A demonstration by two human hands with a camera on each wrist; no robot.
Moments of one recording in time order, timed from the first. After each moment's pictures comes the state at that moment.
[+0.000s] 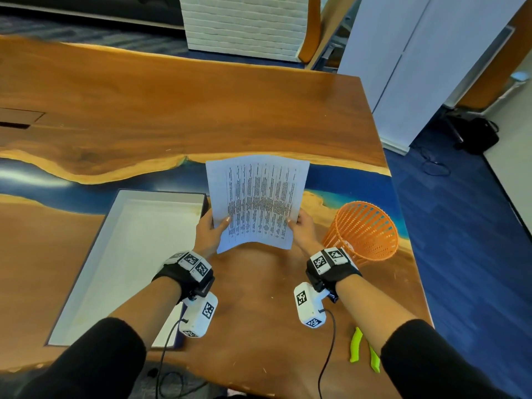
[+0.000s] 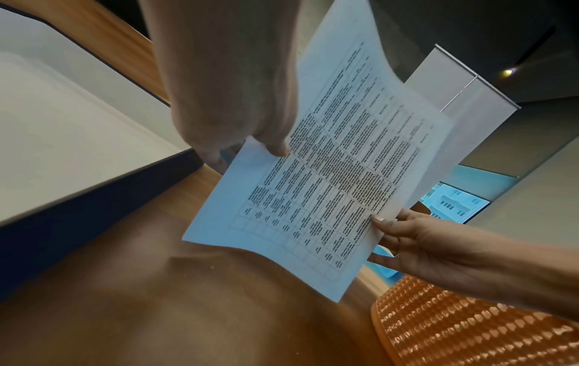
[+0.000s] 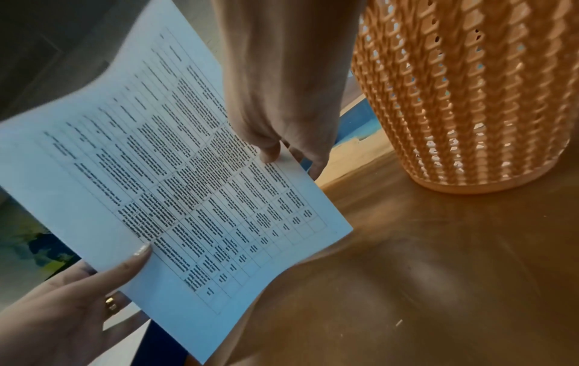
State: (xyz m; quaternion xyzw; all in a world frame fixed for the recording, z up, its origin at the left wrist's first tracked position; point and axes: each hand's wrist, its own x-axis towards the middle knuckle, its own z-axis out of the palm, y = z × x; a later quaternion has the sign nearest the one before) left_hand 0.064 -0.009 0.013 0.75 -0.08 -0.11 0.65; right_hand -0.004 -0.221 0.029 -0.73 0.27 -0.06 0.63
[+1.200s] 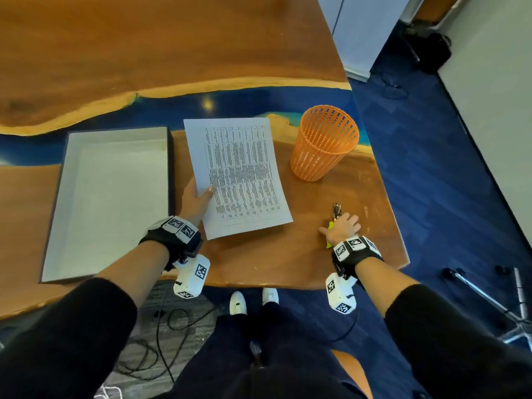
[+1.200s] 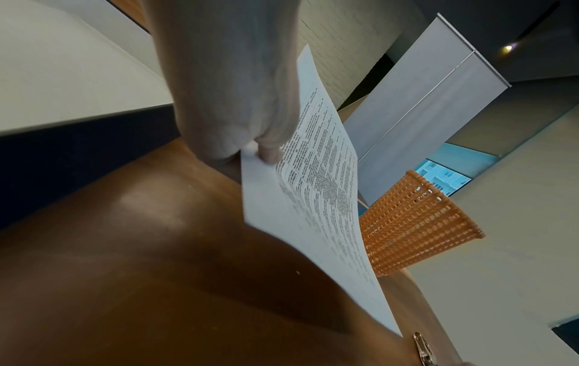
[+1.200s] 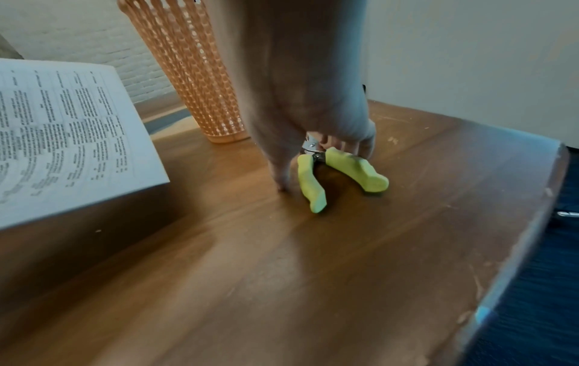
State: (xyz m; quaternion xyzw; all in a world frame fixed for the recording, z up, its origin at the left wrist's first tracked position) left_hand -0.030 0.017 -0.027 0.72 -0.09 -0.23 0.65; right_hand -0.238 -0.248 -0.046 -0.79 0.58 0.13 0.18
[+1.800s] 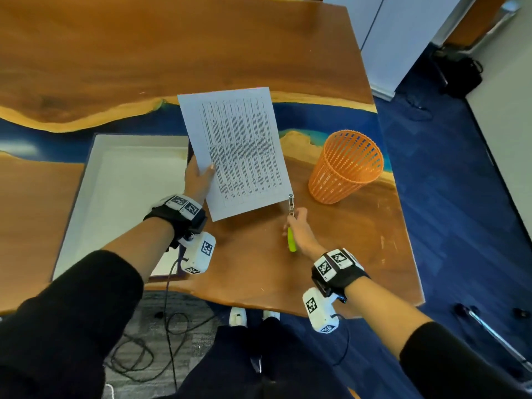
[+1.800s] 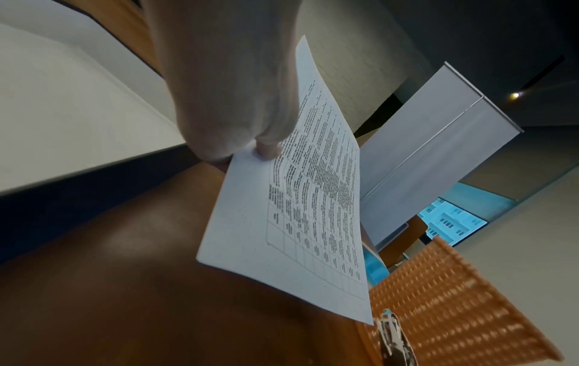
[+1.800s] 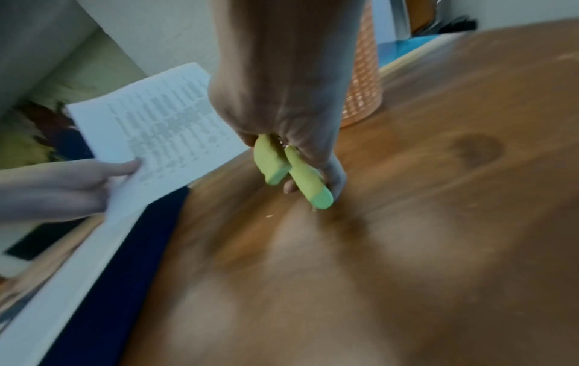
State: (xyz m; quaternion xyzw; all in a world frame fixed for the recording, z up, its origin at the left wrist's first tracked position) left_hand 0.038 0.004 0.009 0.71 -0.06 -0.15 0.69; right_hand -0.147 -0.177 -0.015 -0.71 0.37 0.07 0.59
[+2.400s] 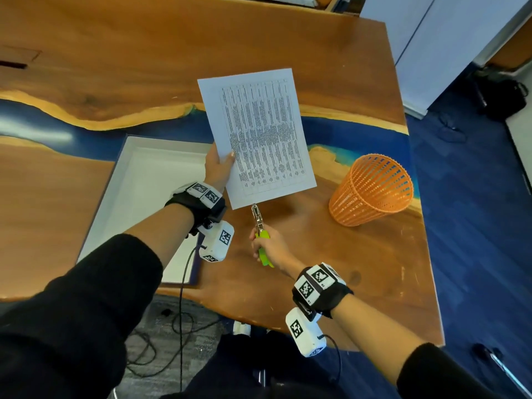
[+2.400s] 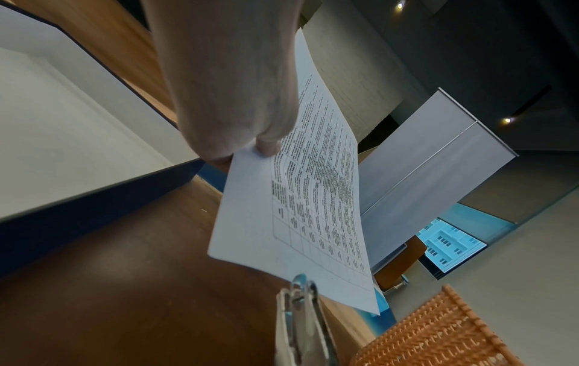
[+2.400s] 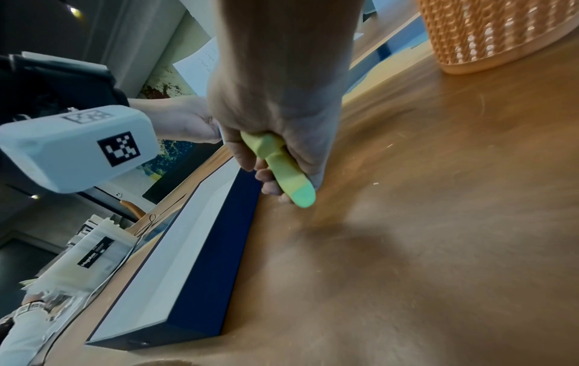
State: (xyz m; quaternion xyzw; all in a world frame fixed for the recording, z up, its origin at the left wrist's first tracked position) left_hand 0.079 -0.014 0.032 0.69 -0.02 -0.11 0.71; right_hand -0.101 -0.103 0.000 -0.68 0.25 0.17 0.67
